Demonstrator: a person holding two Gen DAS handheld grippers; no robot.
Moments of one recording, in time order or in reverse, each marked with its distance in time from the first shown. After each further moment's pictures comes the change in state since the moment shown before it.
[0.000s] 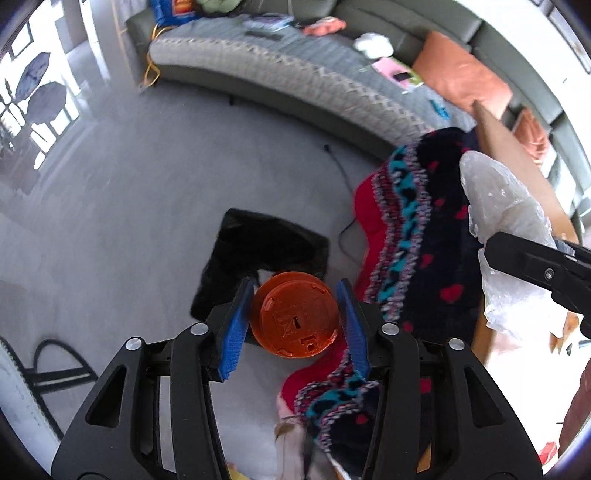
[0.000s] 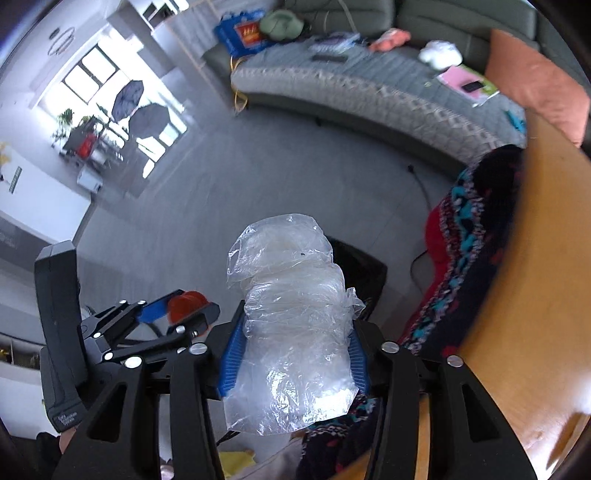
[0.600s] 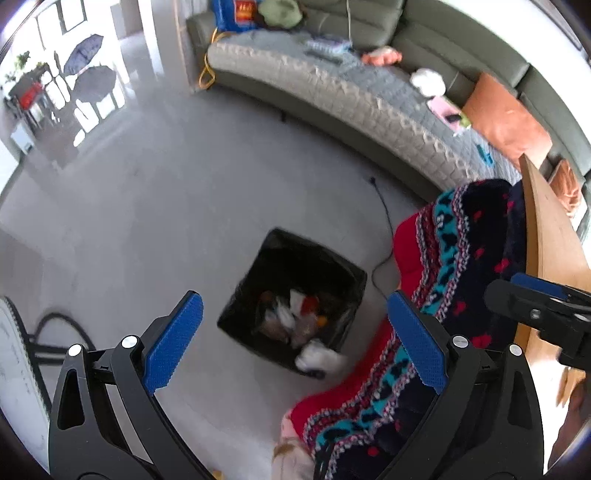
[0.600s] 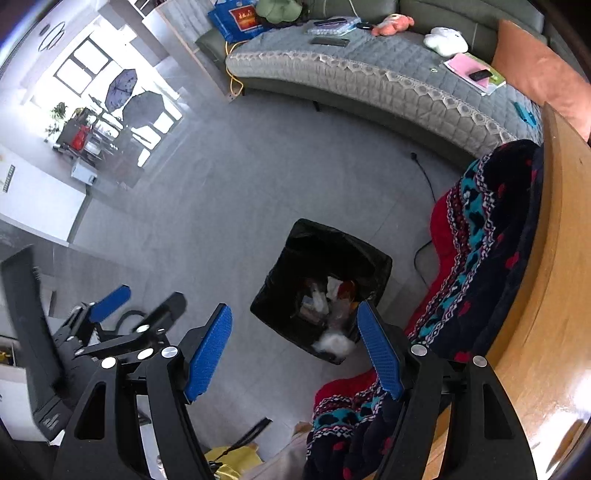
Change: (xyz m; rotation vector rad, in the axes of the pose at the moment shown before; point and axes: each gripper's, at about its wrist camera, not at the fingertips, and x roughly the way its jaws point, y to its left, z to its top) left arm -0.014 0.035 0.009 -0.162 -0.080 0.116; right arm 0.015 0.006 0.014 0.013 0.033 -0.006
